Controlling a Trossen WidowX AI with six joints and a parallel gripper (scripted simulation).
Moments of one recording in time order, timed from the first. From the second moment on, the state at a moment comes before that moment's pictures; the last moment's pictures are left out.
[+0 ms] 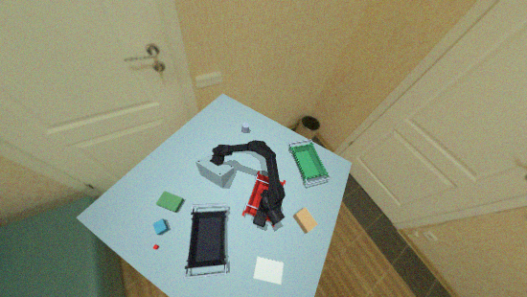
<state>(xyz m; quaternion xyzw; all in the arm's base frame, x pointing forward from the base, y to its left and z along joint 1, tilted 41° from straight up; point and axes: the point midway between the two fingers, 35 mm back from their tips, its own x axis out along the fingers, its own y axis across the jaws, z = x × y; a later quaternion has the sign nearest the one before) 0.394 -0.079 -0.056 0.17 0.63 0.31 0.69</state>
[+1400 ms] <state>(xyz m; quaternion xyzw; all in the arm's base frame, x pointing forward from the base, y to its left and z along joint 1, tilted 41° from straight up) 0.394 -0.075 -0.057 0.17 0.63 0.31 0.69</state>
